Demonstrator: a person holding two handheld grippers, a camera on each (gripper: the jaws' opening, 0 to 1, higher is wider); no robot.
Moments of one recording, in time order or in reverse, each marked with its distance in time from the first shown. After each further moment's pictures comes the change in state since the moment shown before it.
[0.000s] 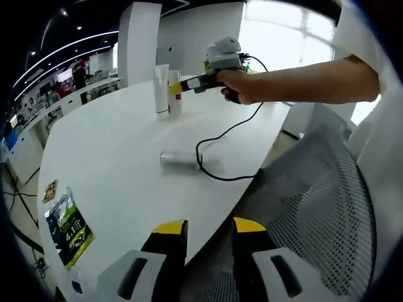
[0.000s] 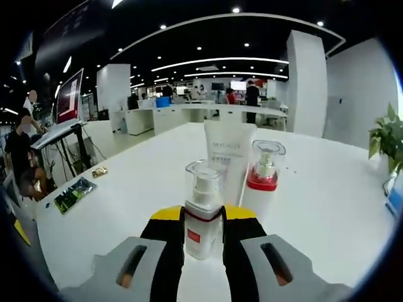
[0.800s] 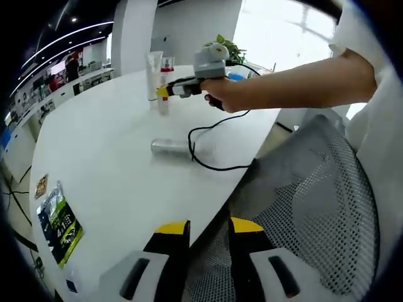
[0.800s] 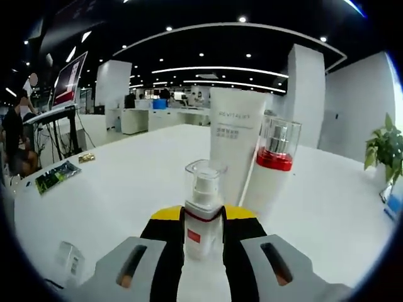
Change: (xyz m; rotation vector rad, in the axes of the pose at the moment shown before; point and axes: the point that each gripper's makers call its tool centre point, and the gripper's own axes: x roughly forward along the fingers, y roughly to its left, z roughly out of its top) left arm 0.007 -0.006 -0.011 0.003 0.064 -0.042; right arm 0.028 -0.008 -0.026 -0.088 -0.059 -0.046
